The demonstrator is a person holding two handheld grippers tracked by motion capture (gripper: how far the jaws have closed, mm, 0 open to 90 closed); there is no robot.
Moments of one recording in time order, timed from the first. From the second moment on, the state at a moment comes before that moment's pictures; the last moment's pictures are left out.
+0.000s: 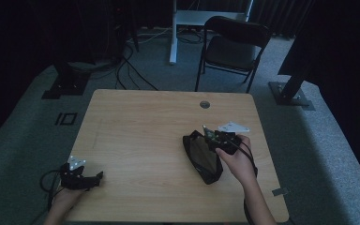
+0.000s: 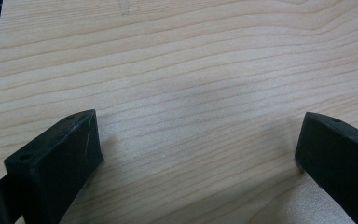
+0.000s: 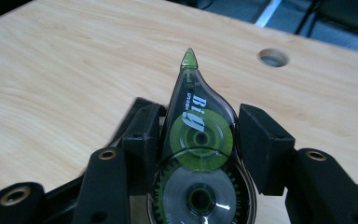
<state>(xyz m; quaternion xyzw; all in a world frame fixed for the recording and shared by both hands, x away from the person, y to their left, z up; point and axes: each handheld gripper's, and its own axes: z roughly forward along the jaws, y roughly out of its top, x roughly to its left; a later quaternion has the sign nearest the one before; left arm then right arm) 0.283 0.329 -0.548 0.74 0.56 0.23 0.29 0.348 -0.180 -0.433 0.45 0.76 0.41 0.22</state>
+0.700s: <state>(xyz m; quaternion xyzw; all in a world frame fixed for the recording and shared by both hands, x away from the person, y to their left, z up) 0.283 0.329 -0.548 0.74 0.56 0.23 0.29 0.339 -0.148 -0.458 0.47 0.77 0.37 0.22</state>
